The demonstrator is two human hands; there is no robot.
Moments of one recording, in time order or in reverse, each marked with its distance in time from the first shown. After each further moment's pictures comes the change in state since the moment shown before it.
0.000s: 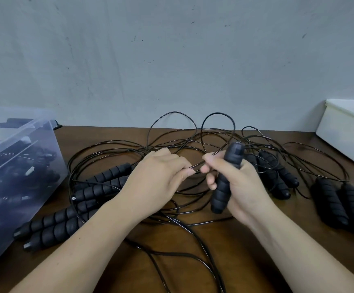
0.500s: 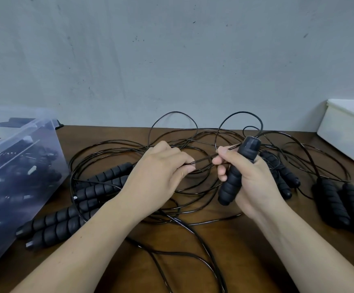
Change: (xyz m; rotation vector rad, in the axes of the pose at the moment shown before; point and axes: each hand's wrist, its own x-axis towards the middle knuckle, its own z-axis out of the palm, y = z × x) left_hand 0.001 0.004 -0.006 -0.012 0.047 -0.010; right_hand 0.001 -0.013 -0.006 0.041 0.068 -0.075
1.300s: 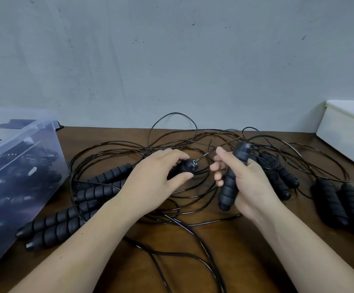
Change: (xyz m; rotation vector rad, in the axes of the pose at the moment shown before) left_hand -0.003 -0.007 0.002 -0.089 -0.096 -0.162; right_hand 0.006 0.007 -0.002 -0.086 0.070 0.142
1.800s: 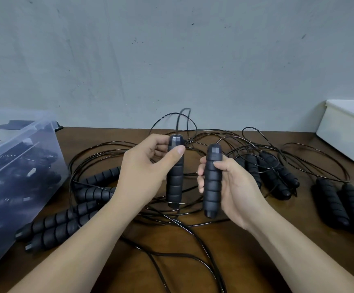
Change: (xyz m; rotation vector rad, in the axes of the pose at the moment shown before) left_hand 0.000 0.016 -0.009 -0.676 0.312 -0.264; right_hand -0.009 0.013 0.009 0.100 -0.292 0.046
